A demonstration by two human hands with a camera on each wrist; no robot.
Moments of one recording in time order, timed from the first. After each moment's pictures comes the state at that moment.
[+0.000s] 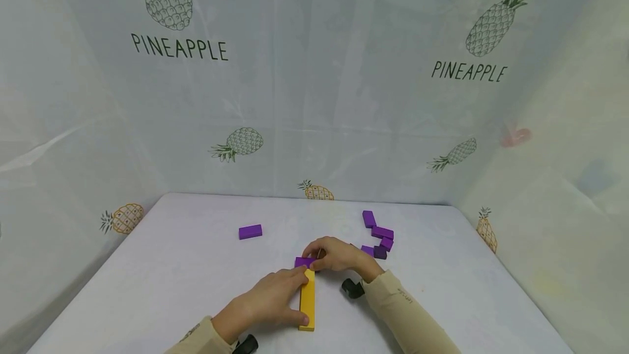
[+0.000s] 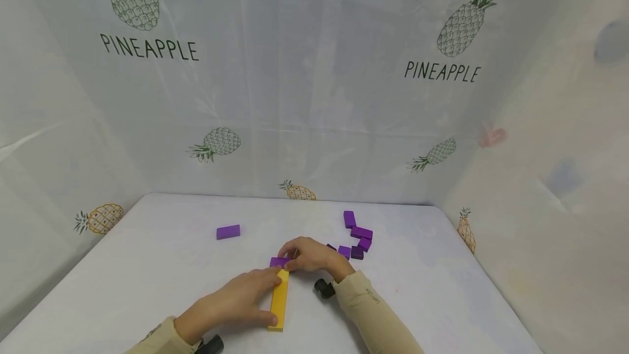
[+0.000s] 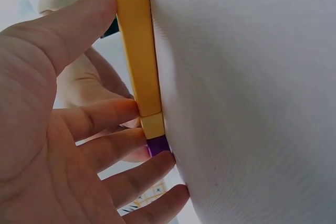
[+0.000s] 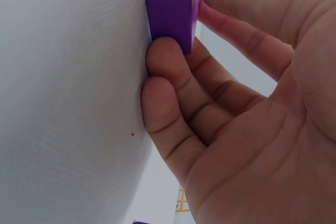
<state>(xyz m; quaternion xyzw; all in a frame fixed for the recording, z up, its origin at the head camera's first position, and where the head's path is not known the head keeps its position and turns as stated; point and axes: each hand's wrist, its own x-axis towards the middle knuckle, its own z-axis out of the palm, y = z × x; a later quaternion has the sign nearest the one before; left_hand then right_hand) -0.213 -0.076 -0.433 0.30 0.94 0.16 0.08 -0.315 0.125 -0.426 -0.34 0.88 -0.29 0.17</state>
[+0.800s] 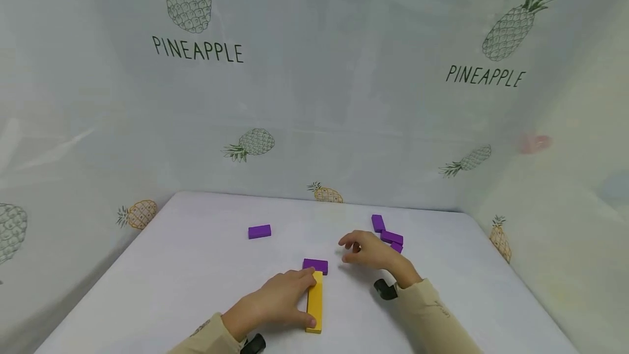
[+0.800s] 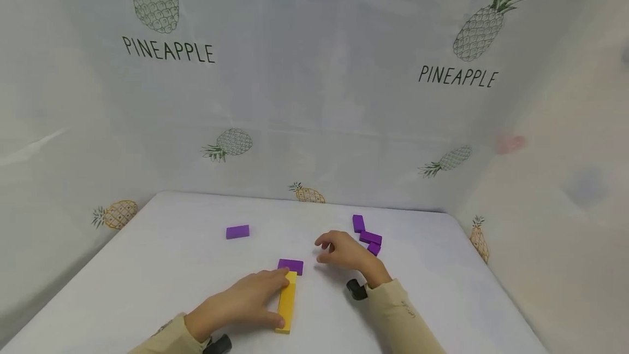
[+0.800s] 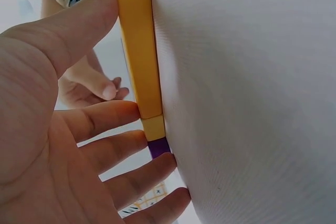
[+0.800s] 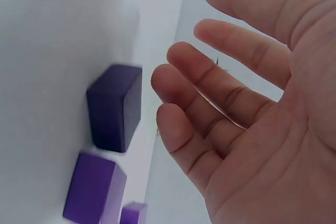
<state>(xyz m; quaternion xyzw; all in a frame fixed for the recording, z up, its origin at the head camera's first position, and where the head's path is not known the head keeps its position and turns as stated) -0.209 -0.079 -0.434 0.29 0.94 0.14 0.06 -0.321 0.176 -0.415 -0.32 0.90 -0.28 0.07</state>
